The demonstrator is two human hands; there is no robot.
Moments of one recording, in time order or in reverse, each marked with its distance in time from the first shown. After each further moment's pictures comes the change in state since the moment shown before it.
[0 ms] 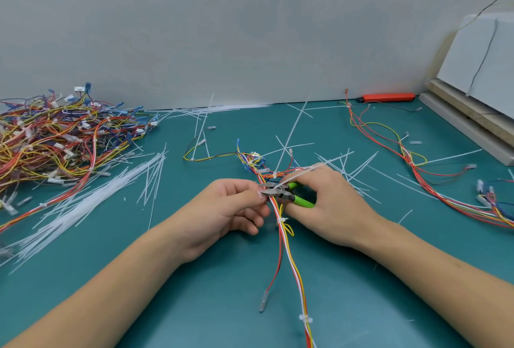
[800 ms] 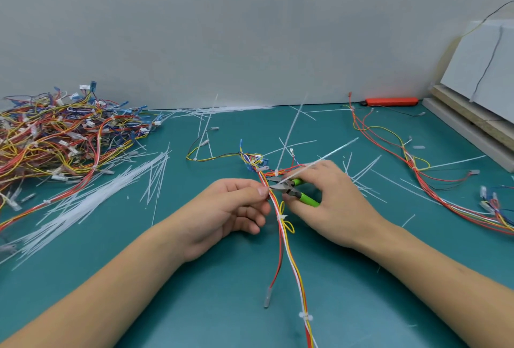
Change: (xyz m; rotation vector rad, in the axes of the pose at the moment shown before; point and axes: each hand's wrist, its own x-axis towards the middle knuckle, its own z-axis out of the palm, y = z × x) left_hand -0.002 0.001 -0.002 -0.068 -0.007 -0.003; right_hand 0.001 -0.001 -0.001 -0.023 0.072 -0.030
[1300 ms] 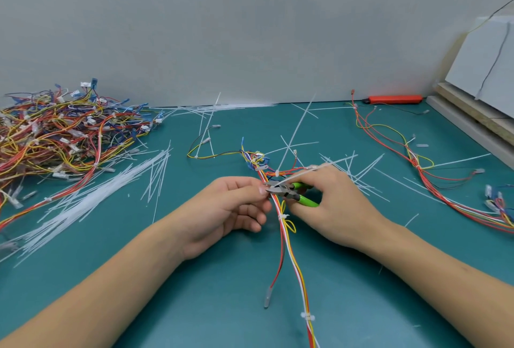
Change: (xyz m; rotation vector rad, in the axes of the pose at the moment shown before) left_hand 0.003 -0.002 -0.003 -0.025 -0.017 0.003; right_hand -0.001 0.001 0.002 0.006 -0.045 0.028
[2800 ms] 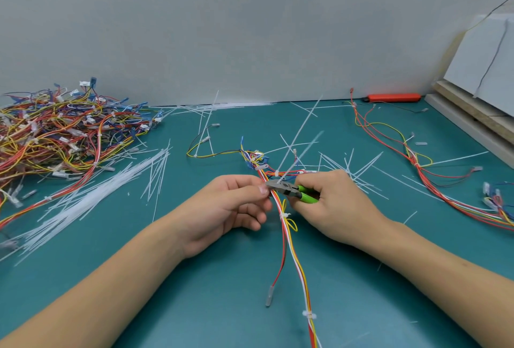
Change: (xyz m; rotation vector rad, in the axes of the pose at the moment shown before) left_hand -0.002 0.002 0.002 0.035 -0.009 0.005; right_hand -0.001 -0.003 -0.001 0.047 -0.018 0.052
